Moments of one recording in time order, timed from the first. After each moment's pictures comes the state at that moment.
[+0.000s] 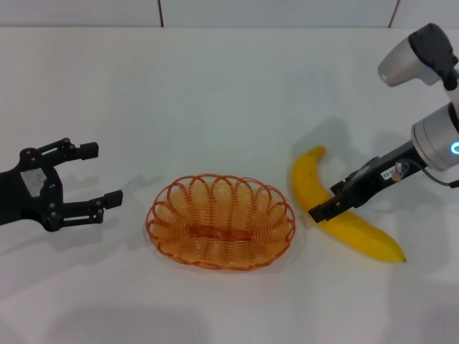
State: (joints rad) left arm -0.34 -2.03 0.72 0.75 1.89 1.64 -1.06; right arm 0.72 2.04 -0.99 -0.76 -2.49 -1.49 2.16
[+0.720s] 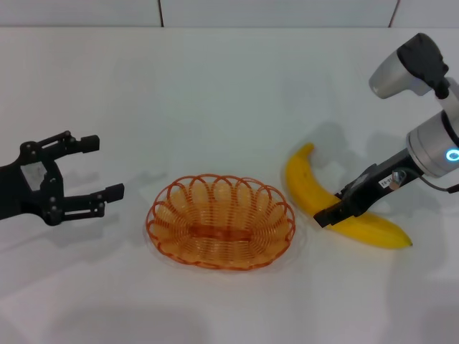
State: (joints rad) left arm -0.35 -2.03 0.72 0.75 1.87 1.65 -1.06; right arm 0.73 2.04 -1.04 -0.74 -2.49 -1.47 2.16
